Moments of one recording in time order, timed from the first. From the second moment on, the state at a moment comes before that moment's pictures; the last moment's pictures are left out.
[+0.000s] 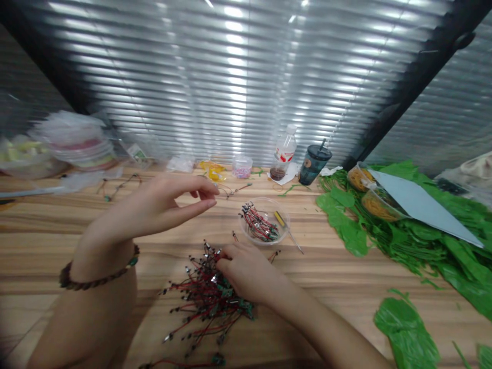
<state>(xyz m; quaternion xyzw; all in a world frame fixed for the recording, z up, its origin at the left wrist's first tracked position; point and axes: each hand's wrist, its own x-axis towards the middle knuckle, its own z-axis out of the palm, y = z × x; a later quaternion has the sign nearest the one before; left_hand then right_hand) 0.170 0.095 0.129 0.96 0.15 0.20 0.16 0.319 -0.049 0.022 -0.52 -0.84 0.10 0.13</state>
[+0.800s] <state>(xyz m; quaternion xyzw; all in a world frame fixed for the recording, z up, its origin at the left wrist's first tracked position) 0.240 0.117 0.060 0.86 0.19 0.16 0.45 0.434 -0.067 0.010 -0.72 -0.55 0.00 0.41</state>
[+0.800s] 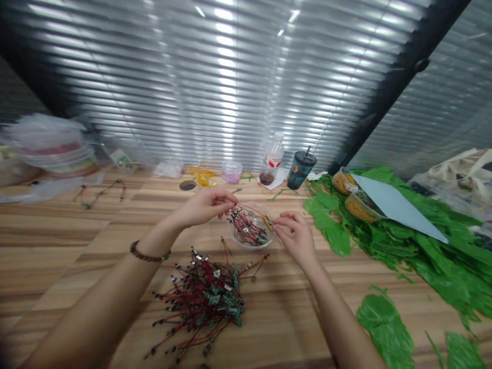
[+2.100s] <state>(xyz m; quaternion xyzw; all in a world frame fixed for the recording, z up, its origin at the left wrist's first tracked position) 0.210 0.101 0.104 0.88 0.27 0.23 0.30 0.310 -0.099 0.012 -0.61 -0.73 0.21 0.21</state>
